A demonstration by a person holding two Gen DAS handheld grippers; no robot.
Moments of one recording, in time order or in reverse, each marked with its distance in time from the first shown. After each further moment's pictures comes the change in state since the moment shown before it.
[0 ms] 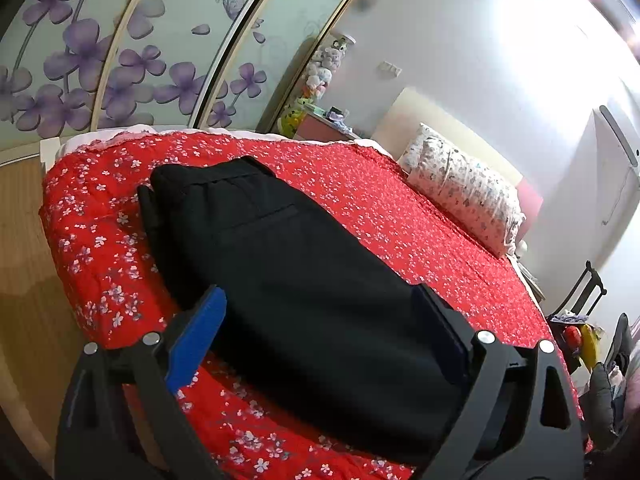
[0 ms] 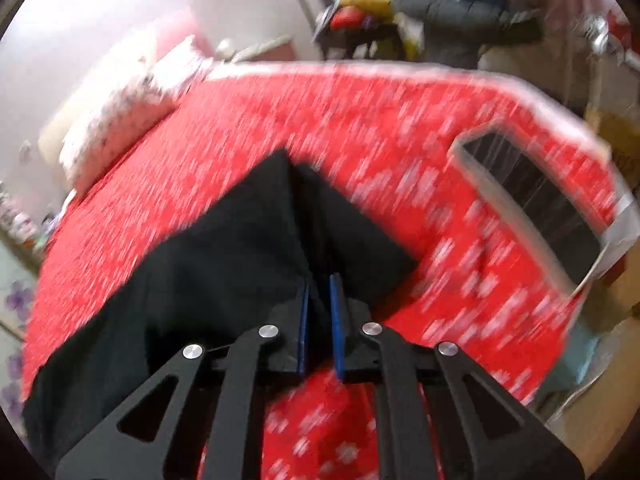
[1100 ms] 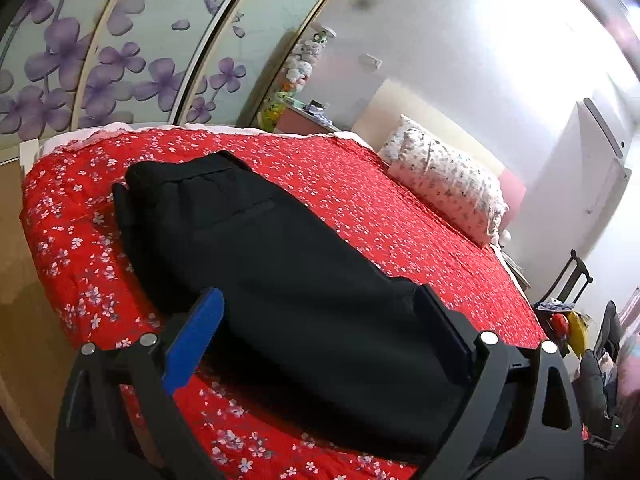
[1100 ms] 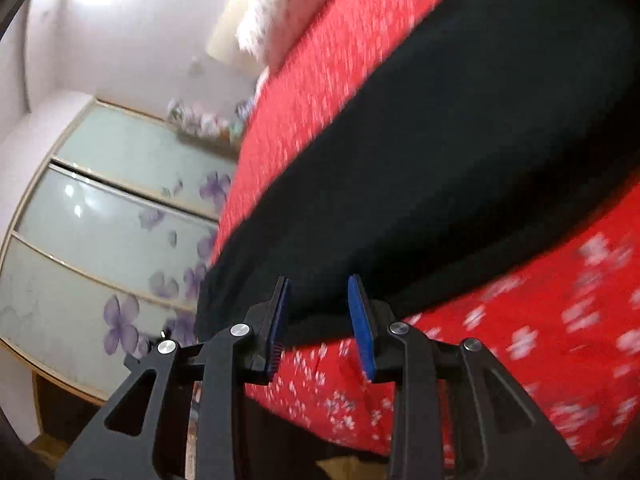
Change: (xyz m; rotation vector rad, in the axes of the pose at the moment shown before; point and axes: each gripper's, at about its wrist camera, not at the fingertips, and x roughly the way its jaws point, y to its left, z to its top) left arm 0.005 -0.006 0.000 0.025 0.029 -0.079; right arm 0.005 0.096 -0.106 -0.003 0.616 0.853
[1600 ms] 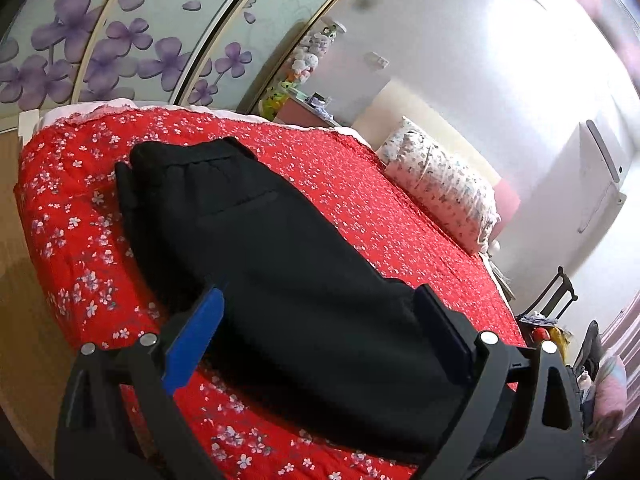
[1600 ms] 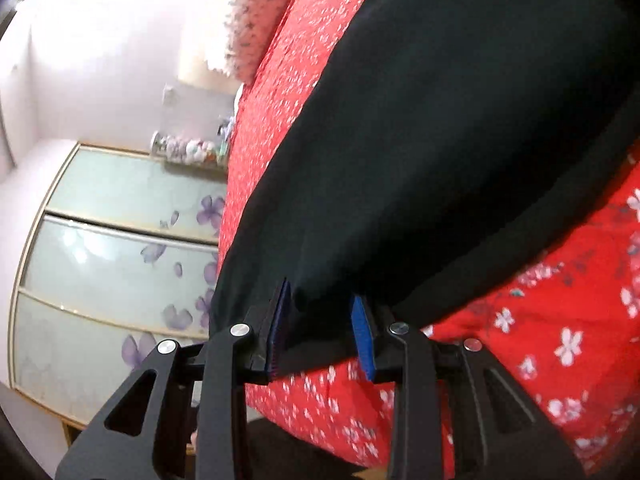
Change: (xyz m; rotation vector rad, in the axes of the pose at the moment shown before) left arm 0.005 0.015 0.003 -0.087 0.027 -0.039; right arm 0.023 -0.008 -0.004 0.165 -0.070 0.003
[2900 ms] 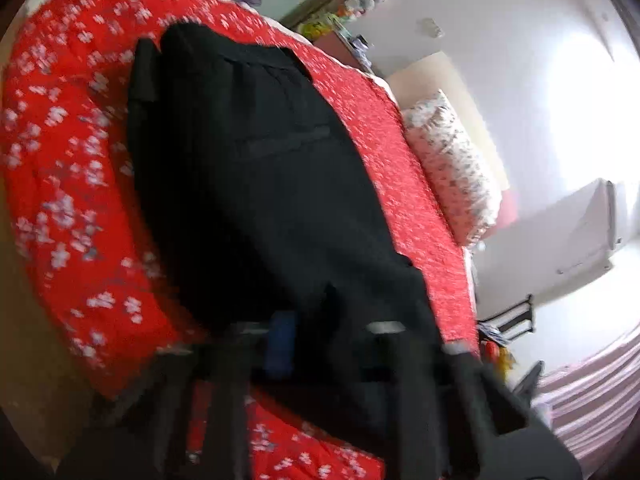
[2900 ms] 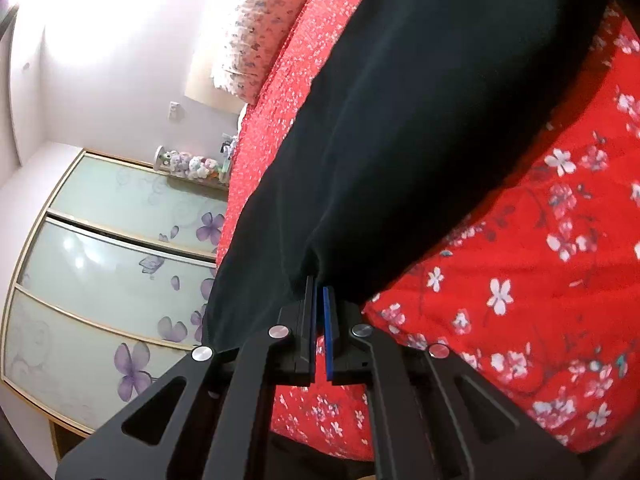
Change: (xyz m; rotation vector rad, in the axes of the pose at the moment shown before) left arm 0.041 0.055 0.007 -0.291 0.238 -0.052; right arm -0.017 -0.012 -0.016 -0.036 -0.088 0.004
